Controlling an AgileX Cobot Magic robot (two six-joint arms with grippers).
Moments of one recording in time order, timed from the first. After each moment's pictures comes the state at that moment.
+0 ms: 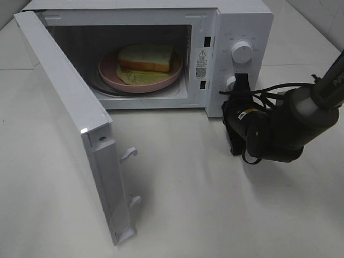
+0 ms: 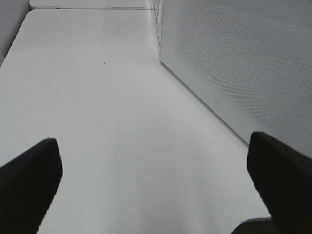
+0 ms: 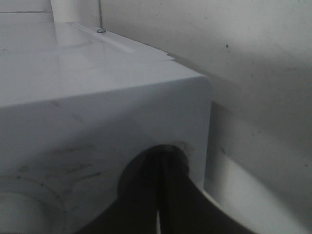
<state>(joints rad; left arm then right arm) 0.02 0.00 -0.50 -0.13 1.04 0.06 0.46 2.17 -0.85 0.53 -0.91 1.36</state>
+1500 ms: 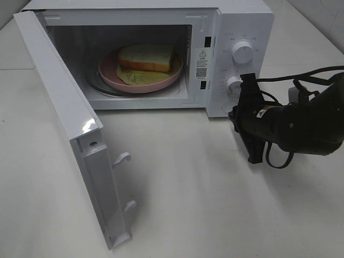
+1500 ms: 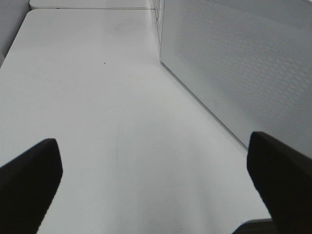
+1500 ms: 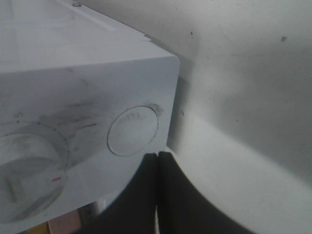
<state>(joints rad) 0.02 0.00 -0.50 -0.13 1.04 0.06 0.43 1.93 -0.69 0.42 -0.65 1.31</state>
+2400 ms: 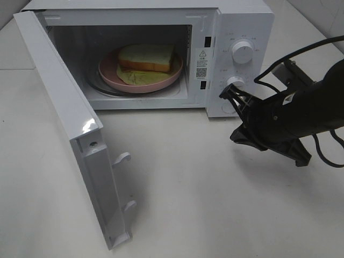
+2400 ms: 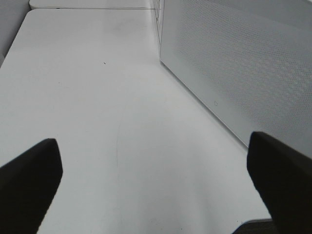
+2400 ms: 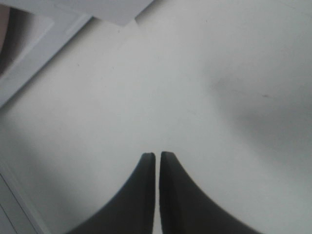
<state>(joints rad) 0.02 0.00 -0.50 -0.13 1.04 0.06 0.43 1.58 -0.66 0.41 0.01 0.60</state>
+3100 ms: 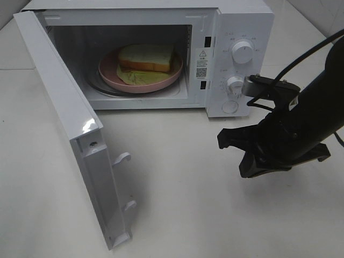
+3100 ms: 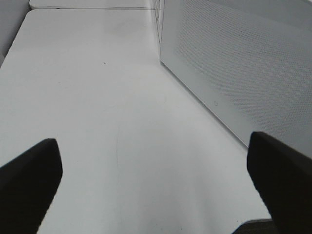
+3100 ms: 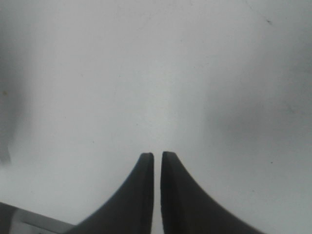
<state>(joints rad) 0.02 0.00 -0.50 -0.13 1.04 0.06 0.43 1.54 -0.75 0.31 0.51 0.12</state>
